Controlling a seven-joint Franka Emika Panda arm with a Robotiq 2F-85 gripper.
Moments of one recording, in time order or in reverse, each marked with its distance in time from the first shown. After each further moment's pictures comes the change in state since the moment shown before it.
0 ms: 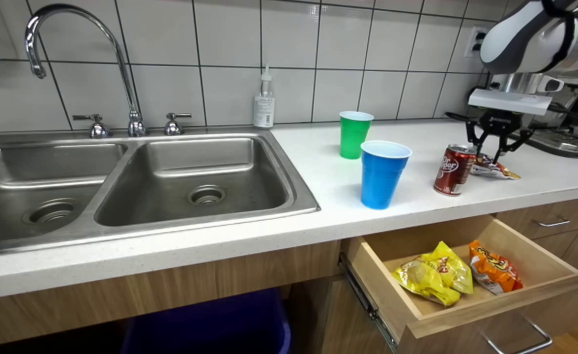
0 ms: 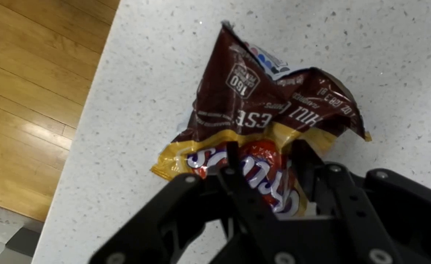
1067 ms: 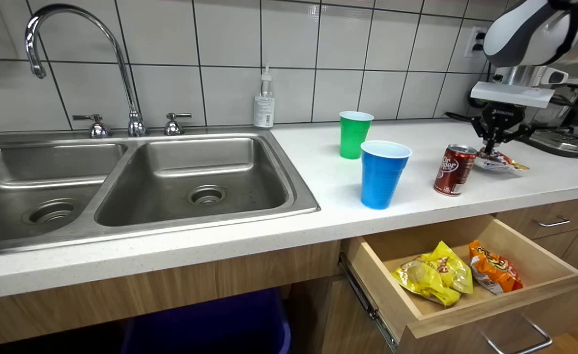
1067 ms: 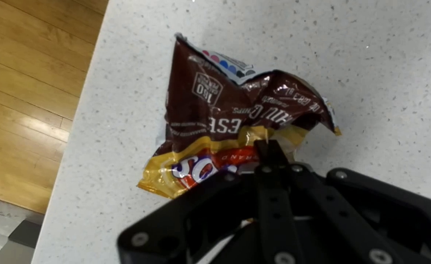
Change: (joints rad) arm 0.004 -0.012 -0.014 0.019 -0.005 0.001 0.014
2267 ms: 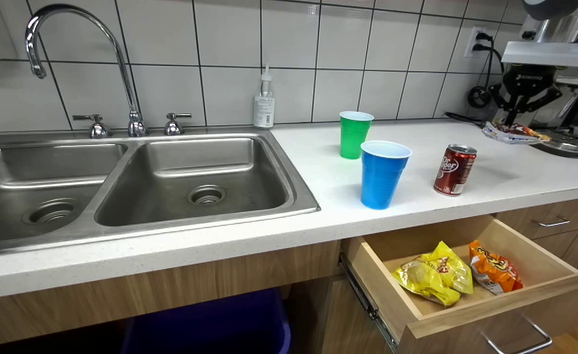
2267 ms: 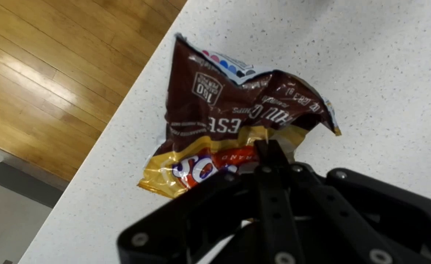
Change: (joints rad) arm 0.045 -0.307 0.011 -0.245 -0.159 0.026 -0.066
